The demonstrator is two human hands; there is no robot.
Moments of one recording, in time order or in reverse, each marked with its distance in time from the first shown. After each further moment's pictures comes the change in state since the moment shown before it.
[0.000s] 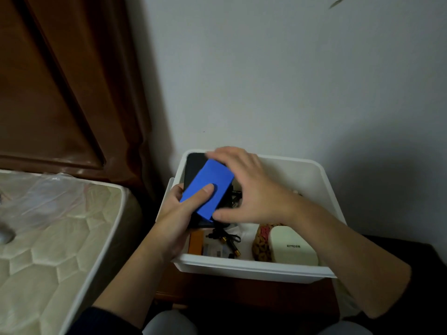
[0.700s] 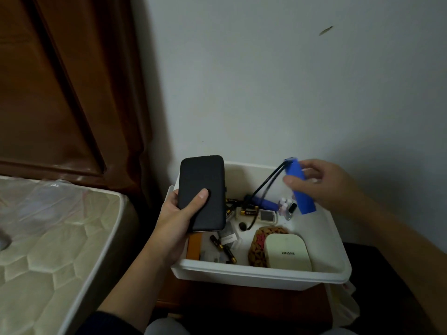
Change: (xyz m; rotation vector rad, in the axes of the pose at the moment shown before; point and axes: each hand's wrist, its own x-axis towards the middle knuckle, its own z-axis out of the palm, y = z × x) left_hand -0.006 0.004 0.002 -0.121 -0.002 0.071; right_hand -0.068 0.047 -0.085 0.262 0.276 0.526
